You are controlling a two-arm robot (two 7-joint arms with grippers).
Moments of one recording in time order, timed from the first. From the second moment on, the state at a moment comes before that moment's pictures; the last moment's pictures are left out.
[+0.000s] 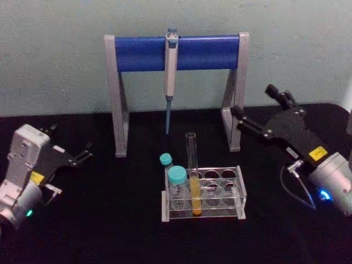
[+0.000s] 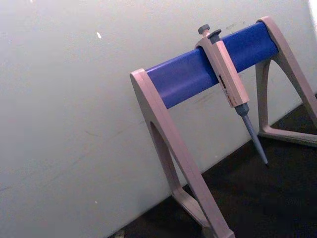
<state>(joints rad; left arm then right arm) -0.20 0.60 0.45 -1.41 -0.25 -0.12 0.03 0.07 0.44 -0.24 -1.68 0.40 -0.21 0.34</state>
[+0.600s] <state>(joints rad) -0.20 0.60 0.45 -1.41 -0.25 -0.12 0.03 -0.03 0.33 -0.18 -1.62 0.22 -0.13 0.10</state>
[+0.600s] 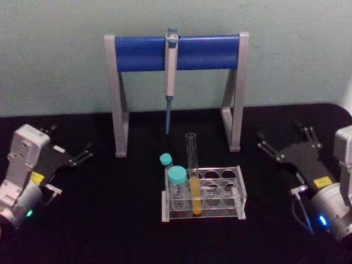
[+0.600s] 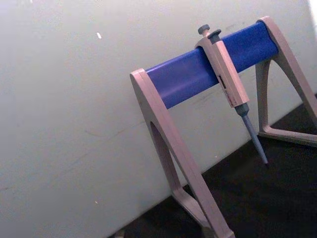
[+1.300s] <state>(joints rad) -0.20 0.60 0.45 -1.41 -0.25 -0.12 0.03 -0.05 0.28 -0.17 -1.50 0.18 -0.07 0.12</state>
